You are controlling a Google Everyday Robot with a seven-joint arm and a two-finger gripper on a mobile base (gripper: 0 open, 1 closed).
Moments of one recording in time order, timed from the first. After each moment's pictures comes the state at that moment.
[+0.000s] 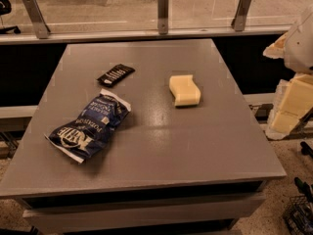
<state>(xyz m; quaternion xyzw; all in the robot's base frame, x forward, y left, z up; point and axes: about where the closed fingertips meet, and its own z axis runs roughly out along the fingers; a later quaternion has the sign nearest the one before) 0.438 -0.217 0.976 -0.60 0.78 -0.03 0.16</state>
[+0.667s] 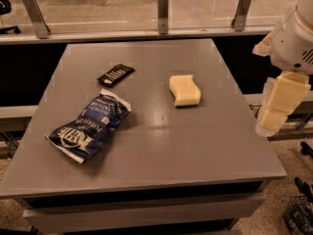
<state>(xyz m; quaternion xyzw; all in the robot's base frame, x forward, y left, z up) 0.443 -0.201 0.977 -0.62 0.77 -0.04 0.15</state>
